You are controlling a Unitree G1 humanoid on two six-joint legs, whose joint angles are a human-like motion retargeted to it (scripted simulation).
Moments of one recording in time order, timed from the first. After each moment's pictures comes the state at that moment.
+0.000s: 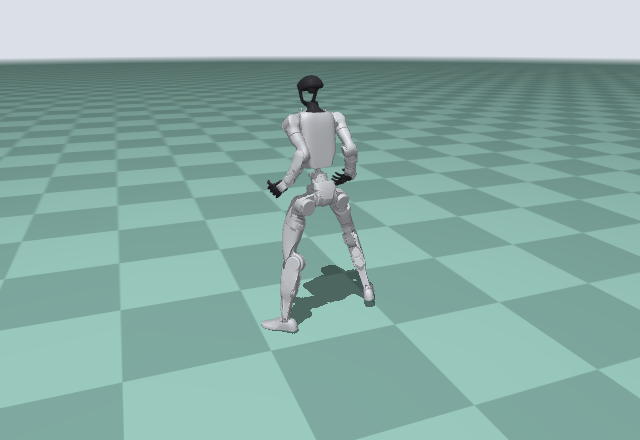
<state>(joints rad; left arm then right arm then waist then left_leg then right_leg) 0.53 -0.03 0.29 0.44 -0.52 -0.33 -0.75 0.65 -0.03 -0.18 0.26 0.91 -0.24 0.60 -0.07 0.02 -0.21 -0.33 0.32 0.49 0.03 0.14 -0.26 -0.56 -0.61 -0.46 0.72 -0.26 0.18</state>
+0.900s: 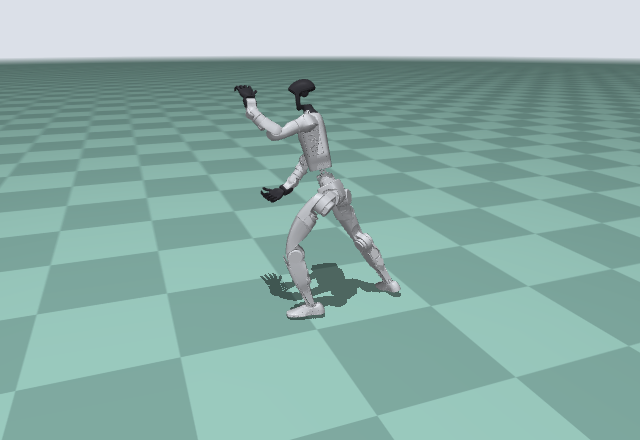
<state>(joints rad) -1.24 0.76 0.04 0.31 0.03 -0.67 -0.36 -0.33 0.02 0.12 1.05 0.66 -0.09 0.73 0.34 -0.03 -0.23 -0.97 0.22 0.38 0.81 -0.24 0.03 -0.10 -0.48 -0.60 0.13 -0.01 0.23</state>
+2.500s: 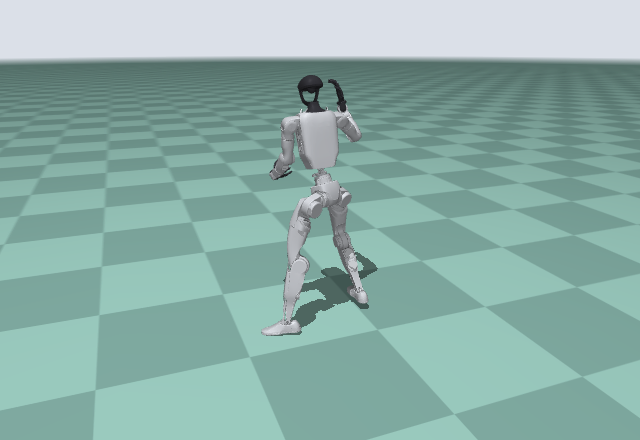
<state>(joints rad) -0.36 0.05 0.11 0.79 -0.48 -0.14 -0.84 -0.56 -0.85 -0.35 -0.23 0.34 -0.69 -0.18 -0.34 0.11 -0.10 -0.33 0.44 0.67 0.01 0.30 -0.13 -0.55 -0.34 -0.32 0.75 -0.43 0.13</state>
